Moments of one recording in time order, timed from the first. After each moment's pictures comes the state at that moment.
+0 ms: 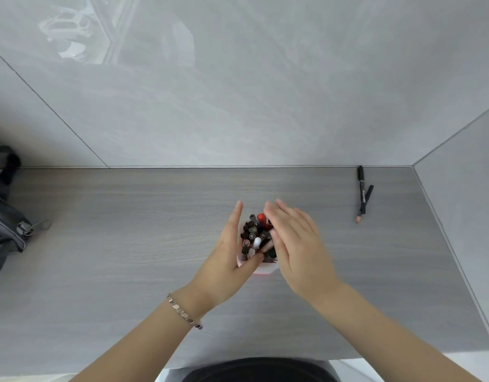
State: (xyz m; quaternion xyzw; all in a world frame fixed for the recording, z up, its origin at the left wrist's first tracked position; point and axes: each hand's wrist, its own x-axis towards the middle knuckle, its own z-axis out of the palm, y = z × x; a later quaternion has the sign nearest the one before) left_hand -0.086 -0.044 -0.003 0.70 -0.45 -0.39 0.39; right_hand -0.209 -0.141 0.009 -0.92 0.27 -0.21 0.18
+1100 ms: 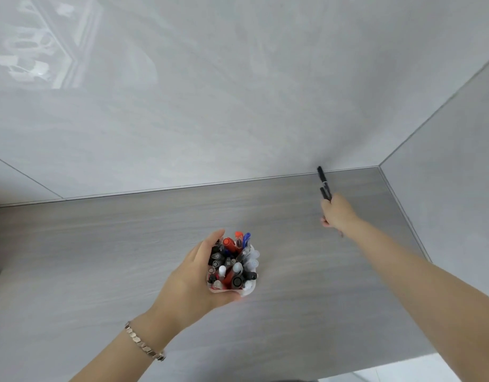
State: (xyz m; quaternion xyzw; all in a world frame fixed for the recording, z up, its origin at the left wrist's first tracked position) left_hand -0.078 -0.067 0.009 0.73 -0.50 -0.36 0.31; right_hand -0.263 -0.323 -0.038 -0.60 0.67 -0.05 0.44
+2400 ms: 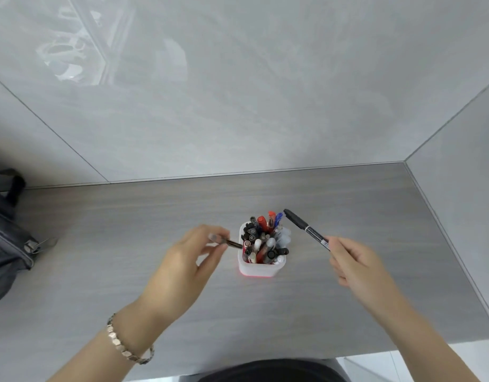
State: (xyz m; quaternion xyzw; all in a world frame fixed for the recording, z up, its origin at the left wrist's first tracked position) left_hand -0.059 -0.015 0.047 0.71 -0.51 -0.22 0.44; right_hand -0.272 -0.143 0.050 -0.60 0.52 -0.16 0.58
